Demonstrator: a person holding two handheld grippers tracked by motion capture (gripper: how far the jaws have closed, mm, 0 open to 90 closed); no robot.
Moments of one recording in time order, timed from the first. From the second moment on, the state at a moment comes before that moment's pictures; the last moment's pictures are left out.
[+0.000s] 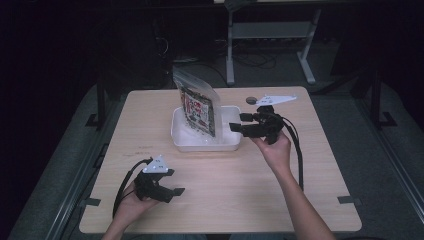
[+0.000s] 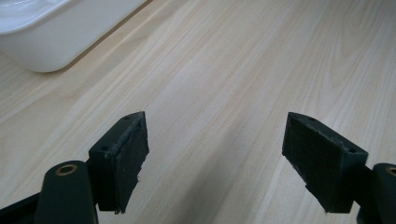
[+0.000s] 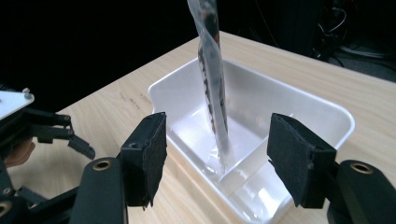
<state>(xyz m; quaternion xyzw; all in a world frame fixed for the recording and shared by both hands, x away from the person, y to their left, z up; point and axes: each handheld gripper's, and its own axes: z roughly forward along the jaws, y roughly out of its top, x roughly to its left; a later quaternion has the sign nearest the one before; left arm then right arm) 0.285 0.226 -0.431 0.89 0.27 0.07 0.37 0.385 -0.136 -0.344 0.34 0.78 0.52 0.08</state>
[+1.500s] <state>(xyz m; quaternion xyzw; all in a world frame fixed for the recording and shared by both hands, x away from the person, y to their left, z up) 0.285 0.225 -0.433 0.89 0.27 0.08 0.36 0.327 -0.195 -0.378 0.37 0.78 0.50 0.04</state>
